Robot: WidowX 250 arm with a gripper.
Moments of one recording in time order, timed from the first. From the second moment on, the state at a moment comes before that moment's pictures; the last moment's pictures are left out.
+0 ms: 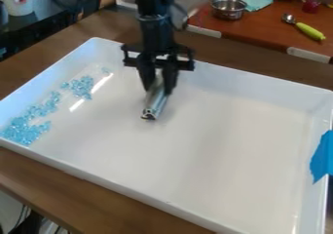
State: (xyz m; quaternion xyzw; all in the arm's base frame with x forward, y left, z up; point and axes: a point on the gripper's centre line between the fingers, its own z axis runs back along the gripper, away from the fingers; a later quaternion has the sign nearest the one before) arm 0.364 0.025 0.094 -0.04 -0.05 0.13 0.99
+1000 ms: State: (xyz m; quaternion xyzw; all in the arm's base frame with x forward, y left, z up) arm 0.332 0.112 0.090 -0.05 -0.08 0.31 0.95
